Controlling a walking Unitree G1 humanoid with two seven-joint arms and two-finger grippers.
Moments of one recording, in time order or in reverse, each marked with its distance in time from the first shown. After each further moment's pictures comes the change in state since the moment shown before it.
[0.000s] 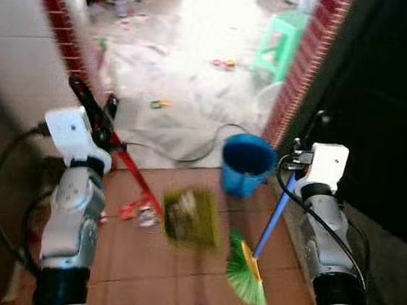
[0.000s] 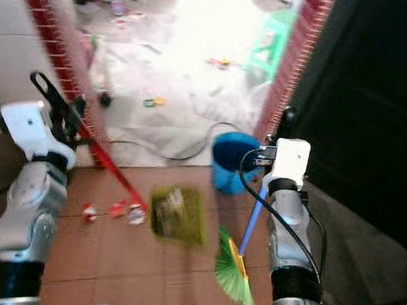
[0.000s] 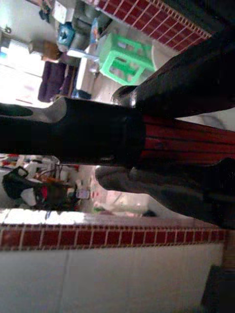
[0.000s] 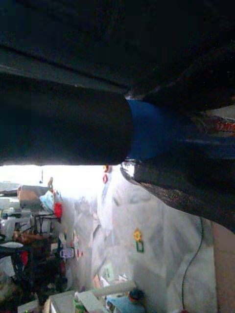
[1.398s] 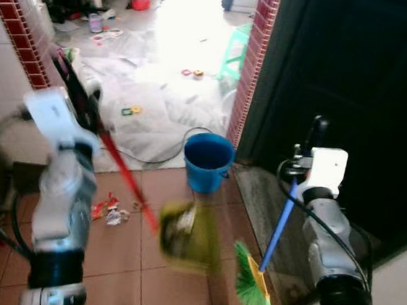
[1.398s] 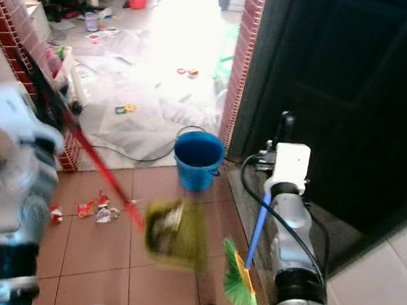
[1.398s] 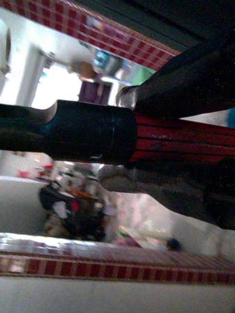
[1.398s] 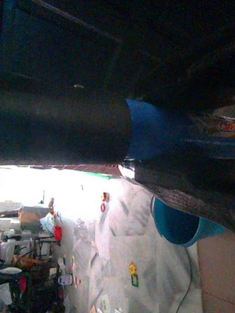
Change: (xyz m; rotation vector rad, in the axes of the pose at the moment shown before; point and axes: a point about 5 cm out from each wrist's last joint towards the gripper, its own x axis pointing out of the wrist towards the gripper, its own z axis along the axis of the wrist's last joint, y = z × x) left arm 0.026 0.009 0.041 -0.039 -0.132 0.037; right arm -0.004 -0.003 -0.011 -0.032 0.044 0.001
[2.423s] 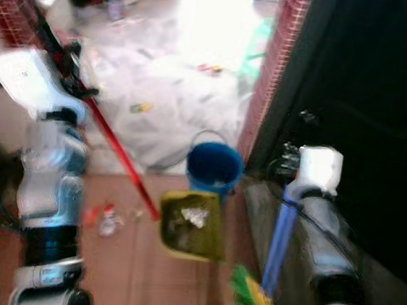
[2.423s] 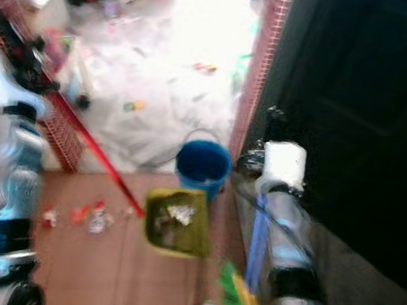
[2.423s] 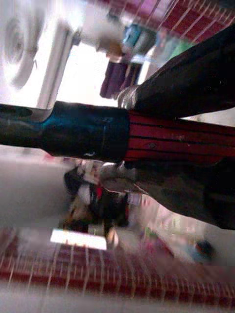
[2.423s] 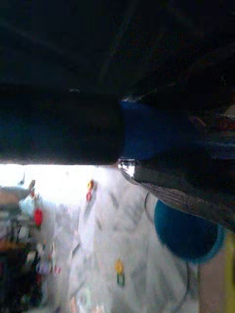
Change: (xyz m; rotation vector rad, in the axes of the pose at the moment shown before) left arm 0.017 -0.006 0.033 -0.025 -0.120 -0.009; right arm -0.001 -0.002 -0.008 -0.021 0.037 0.003
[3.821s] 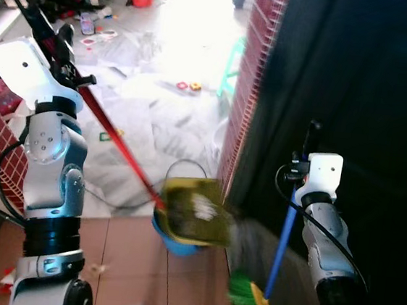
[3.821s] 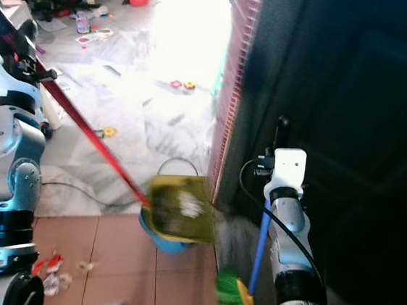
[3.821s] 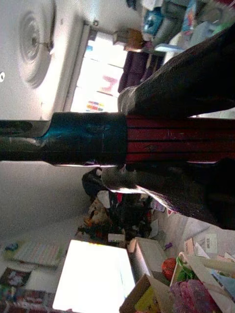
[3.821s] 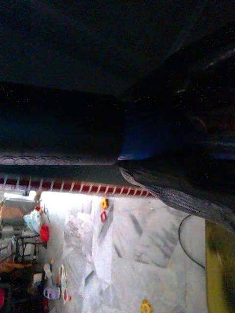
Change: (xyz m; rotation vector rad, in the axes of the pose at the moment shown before) left arm 0.008 0.011 0.013 0.058 -0.102 0.095; right arm -0.001 0.007 -0.001 0.007 -0.006 0.014
